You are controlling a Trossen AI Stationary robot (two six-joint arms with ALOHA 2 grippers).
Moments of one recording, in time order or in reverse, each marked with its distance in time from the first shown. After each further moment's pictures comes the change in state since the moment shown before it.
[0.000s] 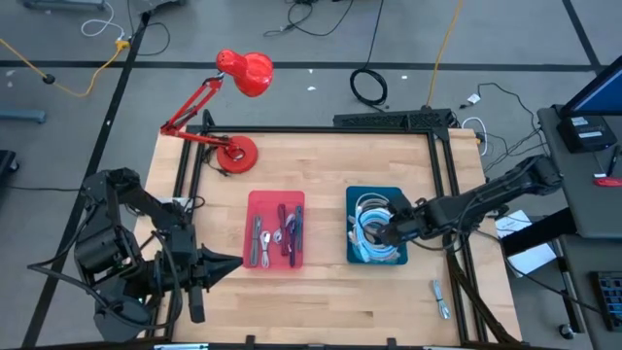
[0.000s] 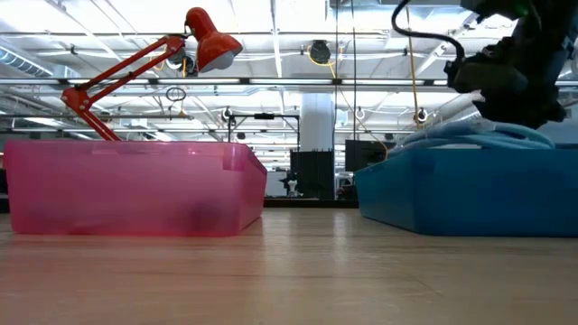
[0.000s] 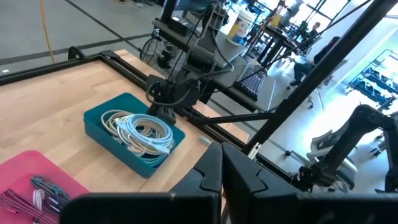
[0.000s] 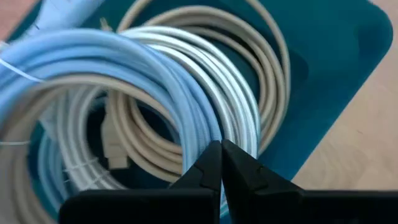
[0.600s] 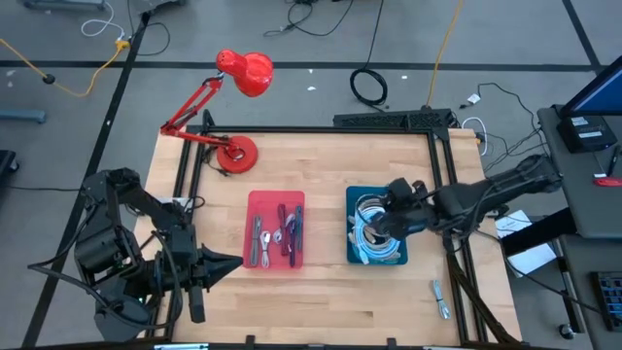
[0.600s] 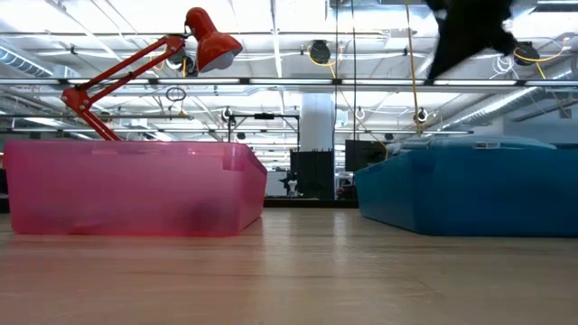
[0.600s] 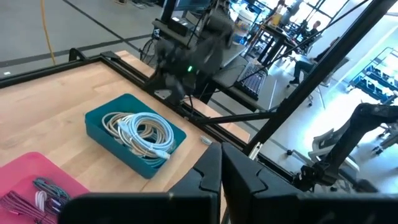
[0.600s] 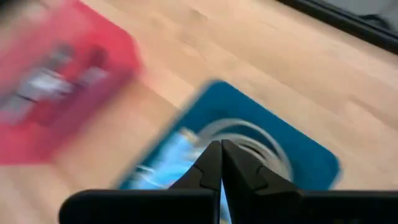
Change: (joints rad) left arm 0.000 0.000 0.000 -0.002 0.000 0.011; right arm 0.003 0.001 0.349 -0.171 0.288 -0.145
